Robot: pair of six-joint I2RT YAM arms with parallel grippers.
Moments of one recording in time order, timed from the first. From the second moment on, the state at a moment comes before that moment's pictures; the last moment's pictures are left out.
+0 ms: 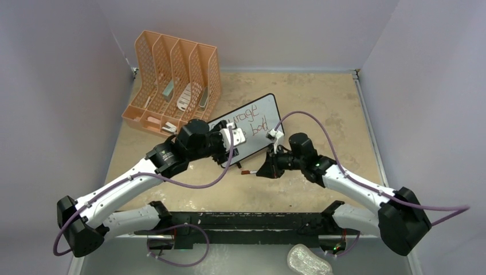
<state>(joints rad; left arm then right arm) -0.83 1.03 0.96 -0.40 0.18 0.44 0.64 1.09 0.55 -0.05 -0.61 0.35</state>
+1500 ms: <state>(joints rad) -0.54 0.44 0.72 -0.18 -0.50 -0.09 0.63 0.52 0.60 -0.13 0.44 0.50</state>
